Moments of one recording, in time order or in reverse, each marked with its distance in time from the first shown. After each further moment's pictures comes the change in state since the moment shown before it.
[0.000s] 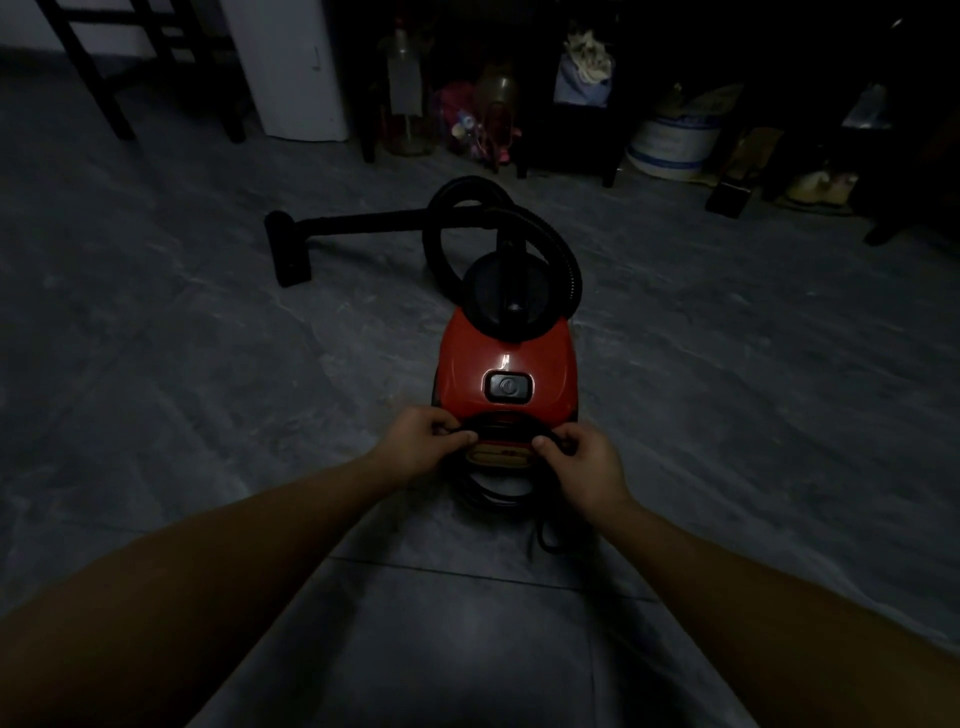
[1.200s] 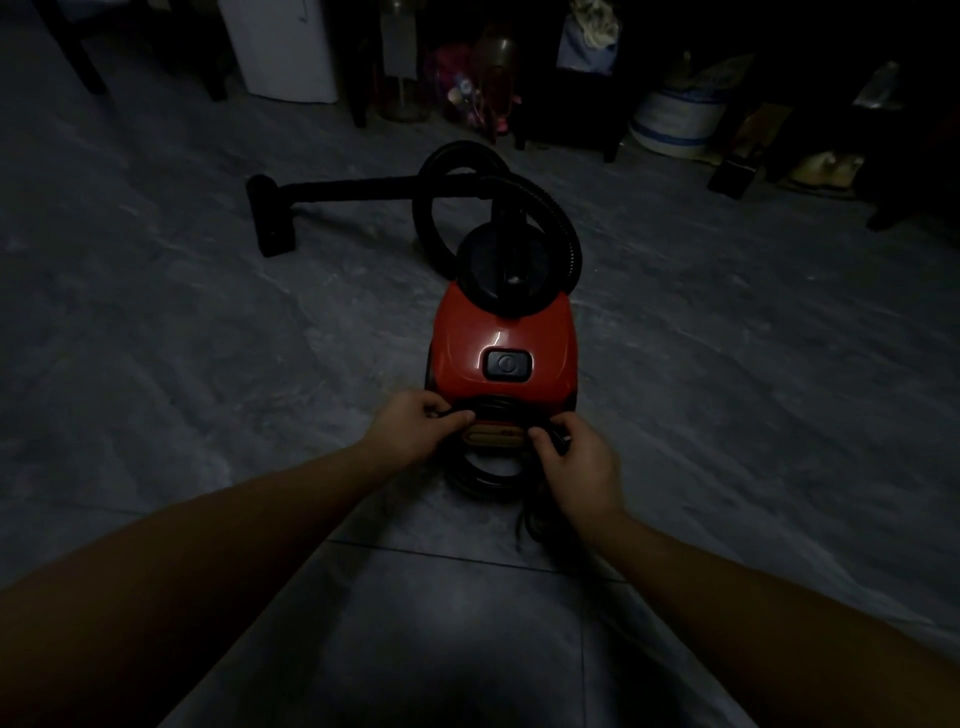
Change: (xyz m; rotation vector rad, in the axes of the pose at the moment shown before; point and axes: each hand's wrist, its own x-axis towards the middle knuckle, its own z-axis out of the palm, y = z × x) left_hand -0.004 0.000 0.008 -0.003 0.063 -0.101; right_hand -0.019 0.006 0.008 -0.201 0.109 -0.090
